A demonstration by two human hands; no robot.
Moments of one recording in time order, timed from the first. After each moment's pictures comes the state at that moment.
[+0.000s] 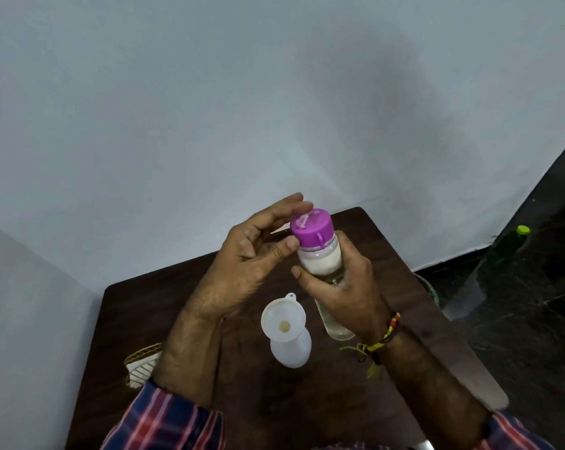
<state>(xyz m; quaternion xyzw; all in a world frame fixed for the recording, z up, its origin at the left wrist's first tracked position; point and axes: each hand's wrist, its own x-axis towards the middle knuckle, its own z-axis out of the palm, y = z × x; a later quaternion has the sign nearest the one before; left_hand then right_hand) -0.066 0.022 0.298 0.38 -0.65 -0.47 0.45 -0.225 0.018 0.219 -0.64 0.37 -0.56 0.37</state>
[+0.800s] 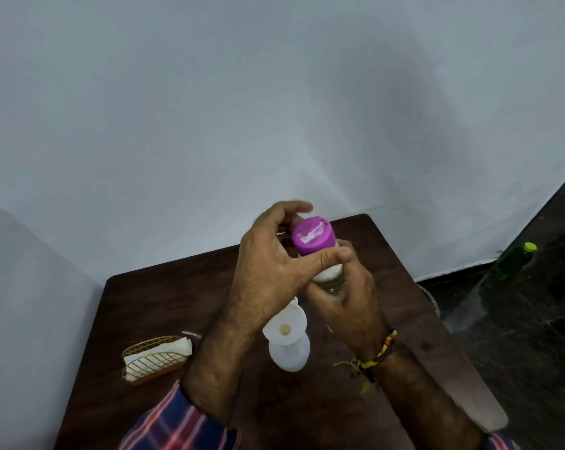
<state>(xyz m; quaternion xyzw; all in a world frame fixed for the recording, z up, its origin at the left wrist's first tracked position) -0.095 0.032 0.298 0.55 -0.62 -0.30 0.47 -0.219 0.020 0.211 -0.63 0.40 -0.56 0.36</state>
